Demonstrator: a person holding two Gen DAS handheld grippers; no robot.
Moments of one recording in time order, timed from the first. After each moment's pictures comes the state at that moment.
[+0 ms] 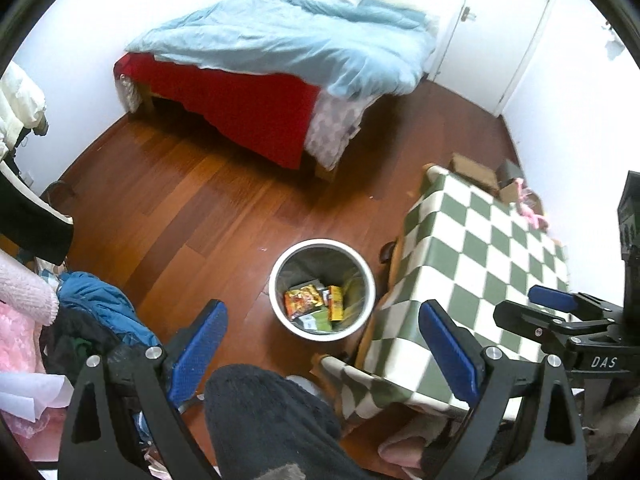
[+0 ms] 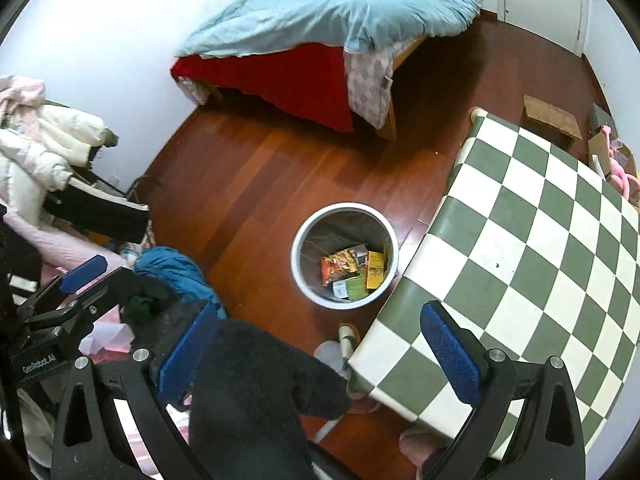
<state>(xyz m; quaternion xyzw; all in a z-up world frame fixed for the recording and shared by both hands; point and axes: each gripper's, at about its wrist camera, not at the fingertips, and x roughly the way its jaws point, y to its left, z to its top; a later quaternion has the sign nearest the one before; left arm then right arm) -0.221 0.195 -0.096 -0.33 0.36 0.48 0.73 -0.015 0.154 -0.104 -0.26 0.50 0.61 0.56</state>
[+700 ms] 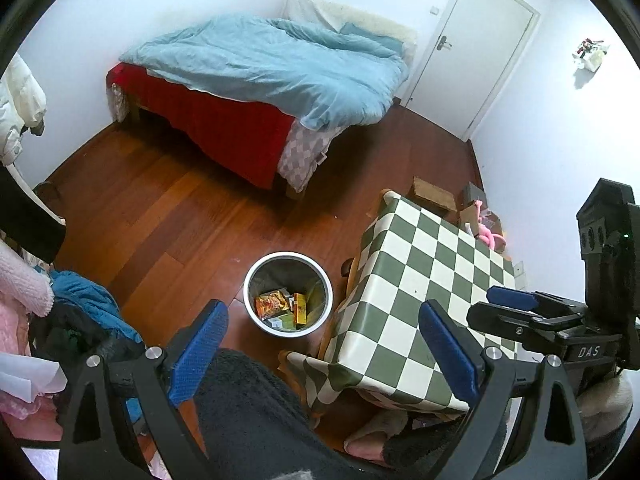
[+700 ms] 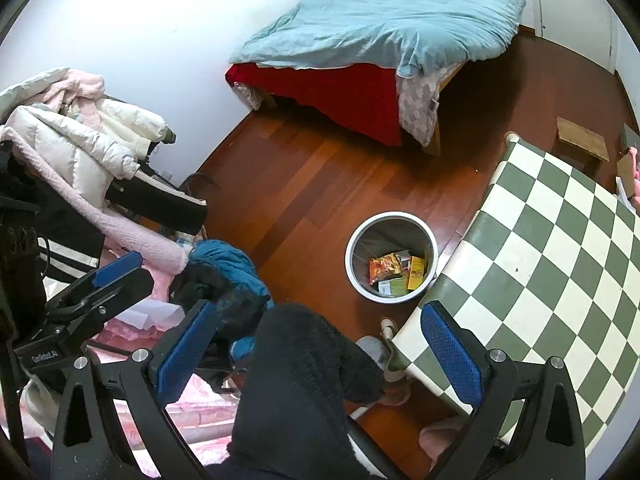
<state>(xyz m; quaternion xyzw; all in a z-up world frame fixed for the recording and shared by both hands) -0.243 0.140 -0.025 -0.34 0.30 0.45 0.77 -0.029 0.106 -0.023 -0.23 0.49 0.67 0.51</state>
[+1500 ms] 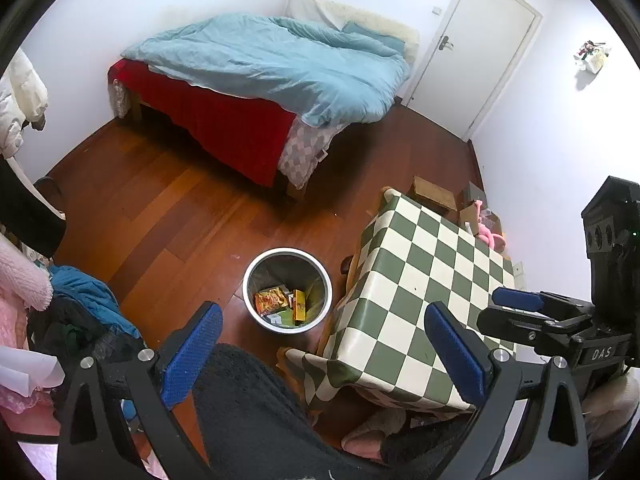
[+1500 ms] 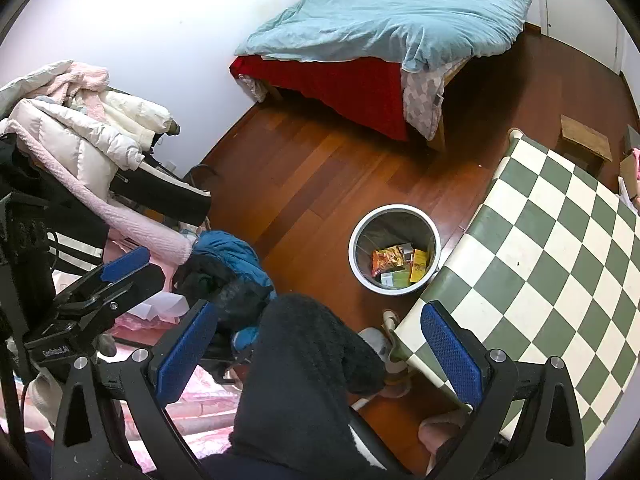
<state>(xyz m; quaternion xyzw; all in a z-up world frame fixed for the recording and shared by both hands) -0.237 0.133 -0.025 -0.35 0.31 0.45 0.76 -0.027 0.097 -0.020 -0.24 0.49 0.67 0.50</state>
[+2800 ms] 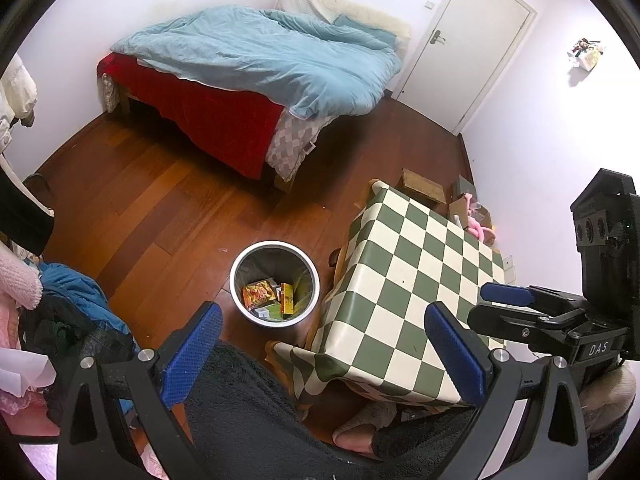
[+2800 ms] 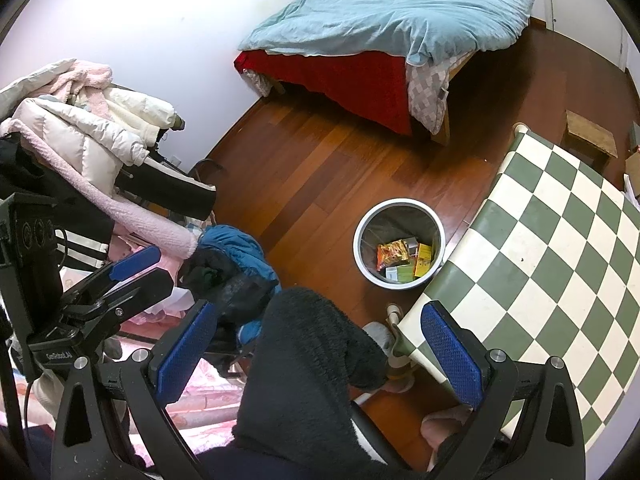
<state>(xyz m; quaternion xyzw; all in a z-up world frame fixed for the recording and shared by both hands) -0.233 0.129 -0.032 -0.36 0.31 0.43 0.77 -0.032 0.099 -0.019 -0.24 0.50 0.67 0.49</state>
